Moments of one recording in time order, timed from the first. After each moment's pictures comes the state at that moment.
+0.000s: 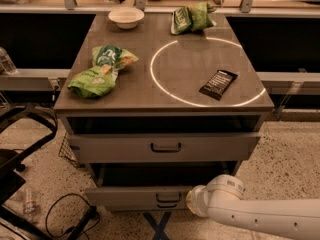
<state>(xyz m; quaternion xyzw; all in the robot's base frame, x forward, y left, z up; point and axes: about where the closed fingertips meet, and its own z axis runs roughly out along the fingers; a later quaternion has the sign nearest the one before) 0.456 -0.121 0.406 -0.75 0.62 -0.05 0.20</state>
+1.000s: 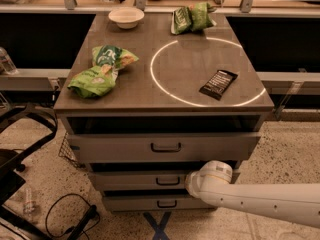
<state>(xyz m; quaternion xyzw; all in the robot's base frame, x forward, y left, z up) 0.539 -0.127 0.393 -0.74 0.63 -0.11 0.21</state>
